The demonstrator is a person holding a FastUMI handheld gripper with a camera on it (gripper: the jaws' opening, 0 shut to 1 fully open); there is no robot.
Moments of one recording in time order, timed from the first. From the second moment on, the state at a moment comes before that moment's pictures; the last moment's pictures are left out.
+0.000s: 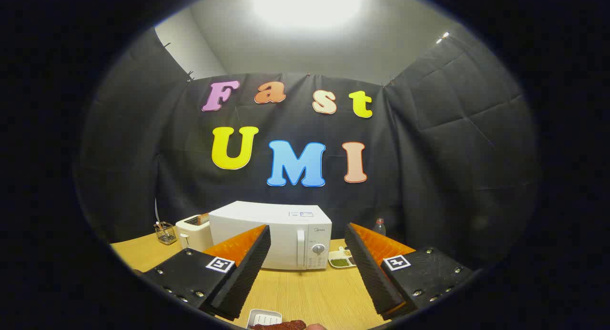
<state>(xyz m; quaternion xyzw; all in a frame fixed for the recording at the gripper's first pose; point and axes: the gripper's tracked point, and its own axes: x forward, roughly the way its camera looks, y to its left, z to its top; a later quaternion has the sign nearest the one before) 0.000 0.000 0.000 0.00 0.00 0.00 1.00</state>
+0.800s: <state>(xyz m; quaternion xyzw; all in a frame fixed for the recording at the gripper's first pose) -0.007 -0.011 -0.005 0.01 0.01 0.00 1.00</state>
